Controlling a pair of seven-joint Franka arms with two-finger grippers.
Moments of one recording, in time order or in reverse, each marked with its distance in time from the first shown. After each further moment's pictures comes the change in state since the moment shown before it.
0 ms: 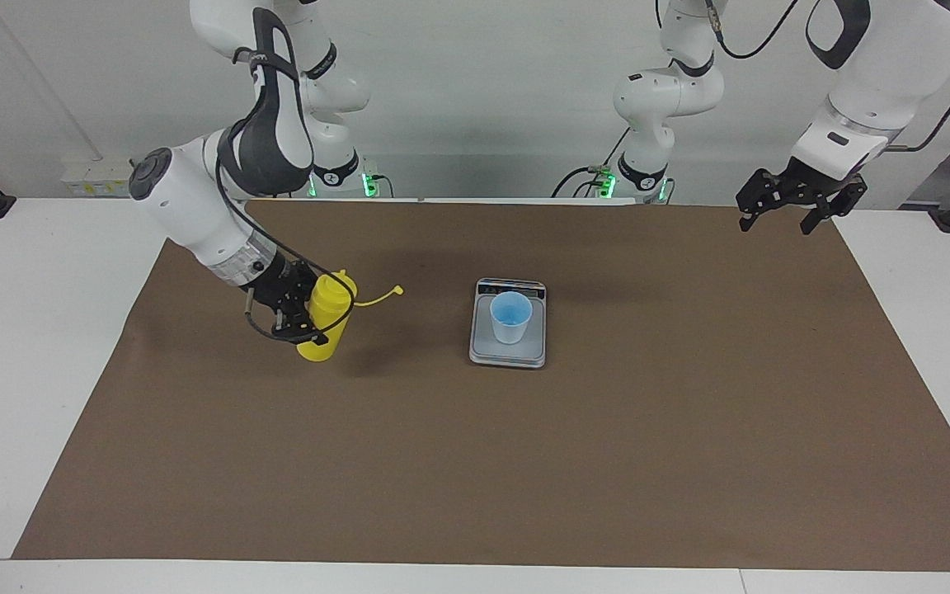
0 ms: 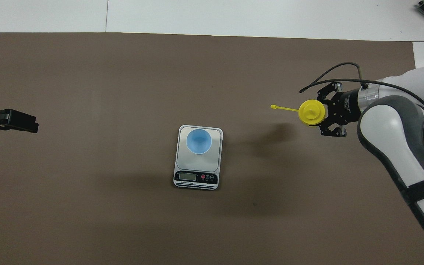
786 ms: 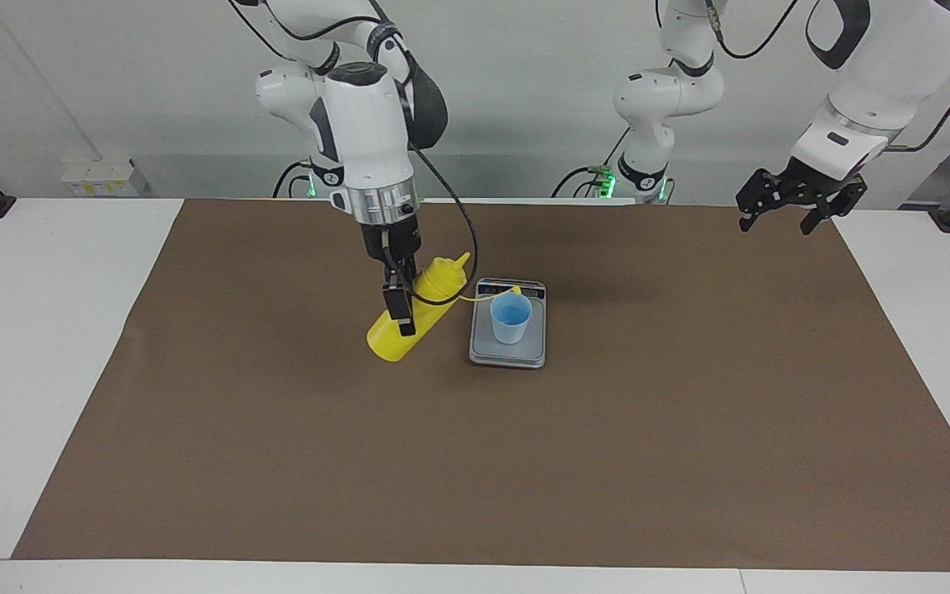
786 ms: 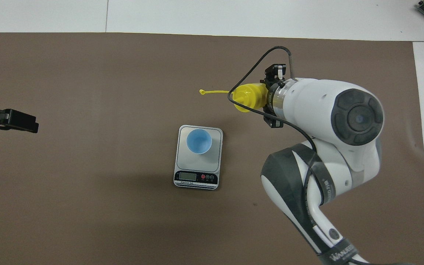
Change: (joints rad) left arm 0.000 0.000 0.000 0.000 0.000 0.000 0.000; right arm 0.345 -0.056 0.002 0.073 -0.469 0.256 0.546
